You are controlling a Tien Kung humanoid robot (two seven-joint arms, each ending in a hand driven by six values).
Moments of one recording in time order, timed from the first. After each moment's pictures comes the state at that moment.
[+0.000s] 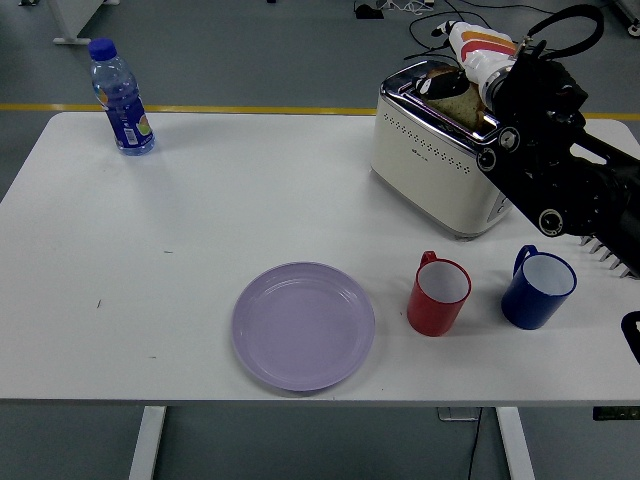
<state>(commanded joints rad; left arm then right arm) -0.15 0.08 -0.76 -0.18 1.18 0.06 0.27 1.21 -0.09 0.65 0.70 -1.77 -0.10 -0.41</state>
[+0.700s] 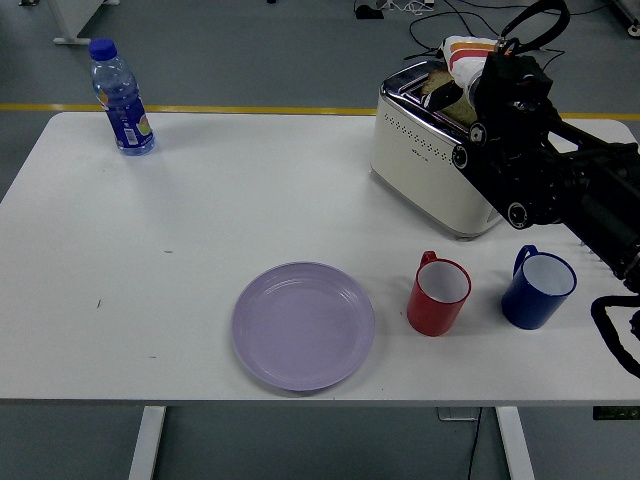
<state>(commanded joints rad) -0.15 0.08 -0.75 -0.18 1.18 0.06 0.27 1.29 0.00 0.60 0.51 -1.87 -0.02 -0.48</state>
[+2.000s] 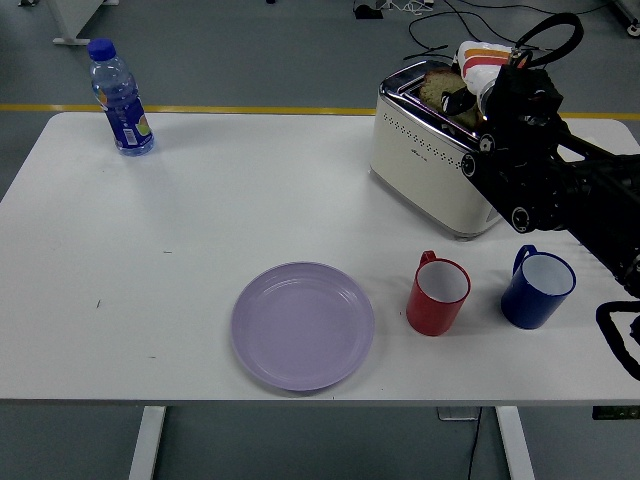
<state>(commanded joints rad) -0.16 0.08 -0.75 -0.18 1.19 0.06 0.27 1.27 0.00 0.55 0.45 -1.82 -0.11 -0.42</state>
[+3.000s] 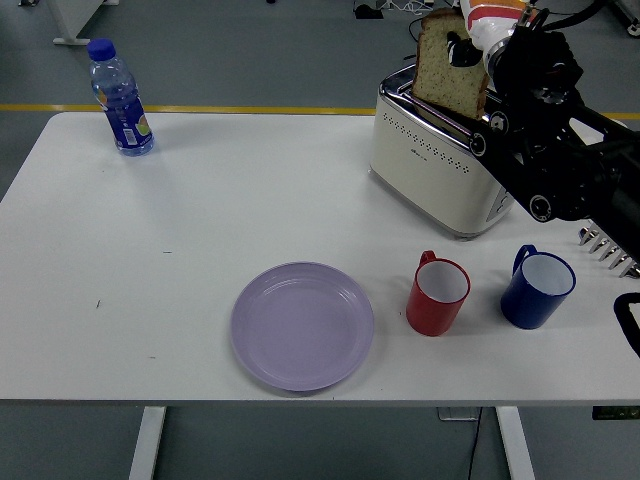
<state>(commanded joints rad) -0.15 0.08 -0.77 -0.18 1.20 0.06 0.27 1.27 -0.12 0.68 0.73 -1.94 -0.17 -0.49</state>
